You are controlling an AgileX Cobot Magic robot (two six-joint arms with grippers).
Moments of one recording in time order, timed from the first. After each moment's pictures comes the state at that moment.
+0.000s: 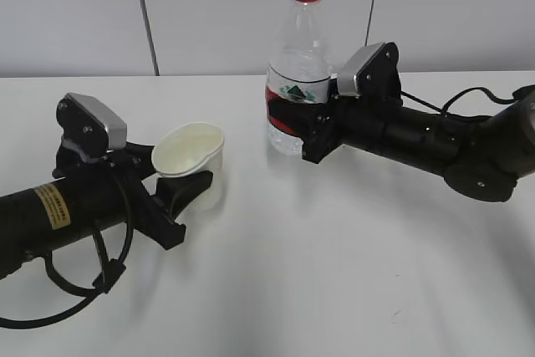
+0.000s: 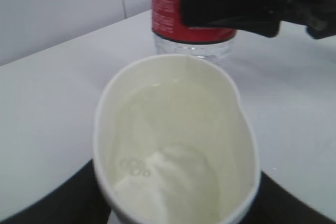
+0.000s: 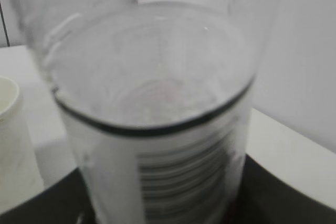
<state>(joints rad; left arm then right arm) -0.37 1.84 -0.49 0.51 -1.04 -0.12 0.20 2.10 -1.01 -0.75 -1.09 0.25</state>
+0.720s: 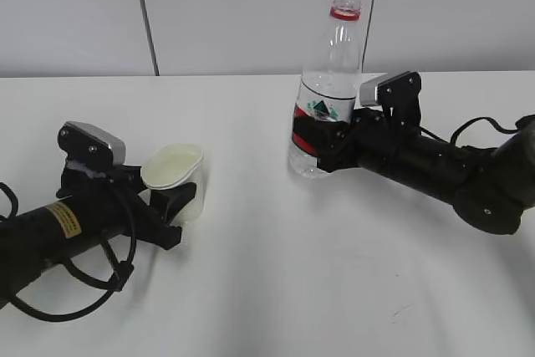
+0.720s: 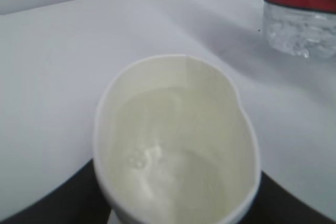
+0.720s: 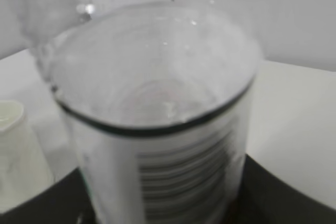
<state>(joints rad) -0.32 2.03 -0.52 0.38 -1.12 -0.08 0.18 2.13 -0.93 -0.59 -1.09 0.37</state>
